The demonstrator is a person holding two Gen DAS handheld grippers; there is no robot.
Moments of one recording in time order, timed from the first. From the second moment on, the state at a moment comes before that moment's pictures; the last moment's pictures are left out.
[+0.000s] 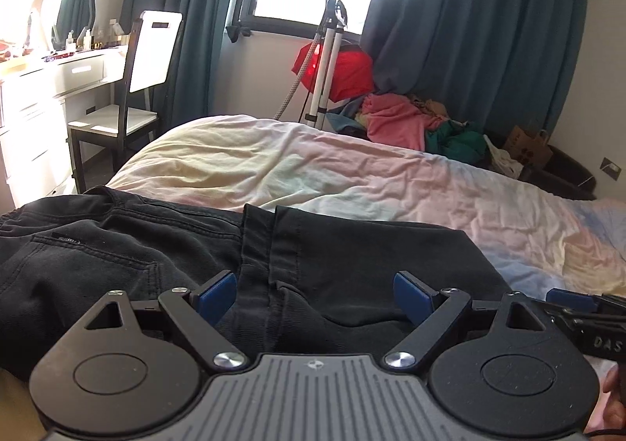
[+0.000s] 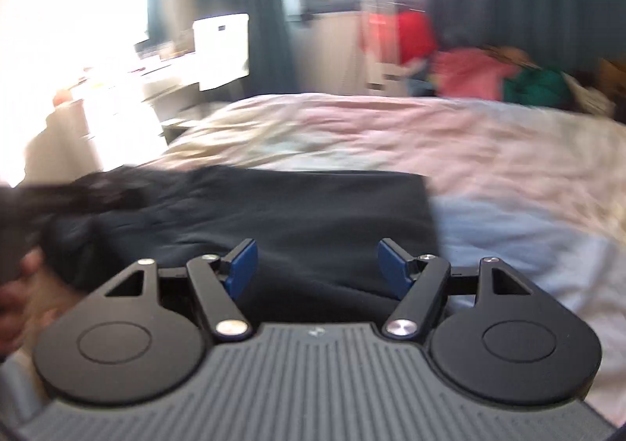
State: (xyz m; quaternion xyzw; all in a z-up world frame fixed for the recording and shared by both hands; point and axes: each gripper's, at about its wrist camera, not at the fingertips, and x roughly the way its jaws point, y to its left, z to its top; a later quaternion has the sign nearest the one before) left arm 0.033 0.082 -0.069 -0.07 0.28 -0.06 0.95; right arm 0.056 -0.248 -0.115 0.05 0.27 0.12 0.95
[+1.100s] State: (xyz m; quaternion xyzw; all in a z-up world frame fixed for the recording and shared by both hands) left arm -0.044 0.279 -0.067 -0.52 0.27 0.07 0.81; right arm 0.071 -0.273 -0.166 0.08 0.33 0.05 0.94
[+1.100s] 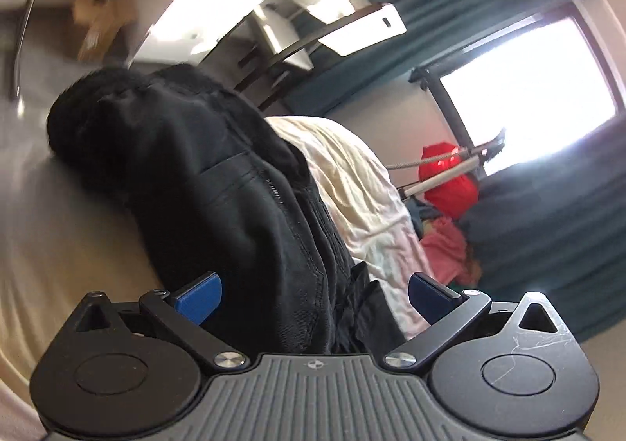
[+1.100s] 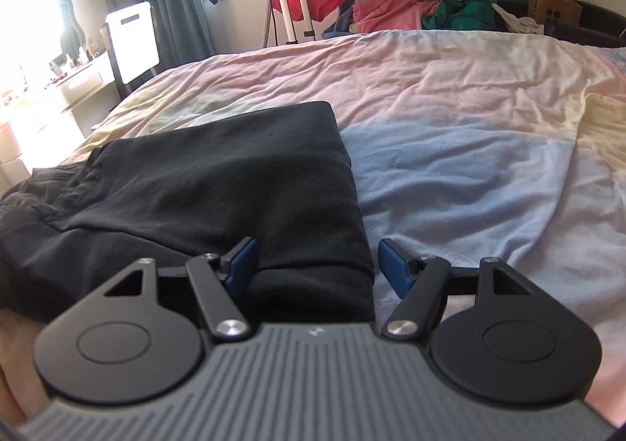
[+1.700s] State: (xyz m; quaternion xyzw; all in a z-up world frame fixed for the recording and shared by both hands) left arm -0.016 0.378 -0.163 -0.61 0.20 0.14 0.76; right arm 0.065 -0.256 -0.149 0.03 0.27 0.05 0.96
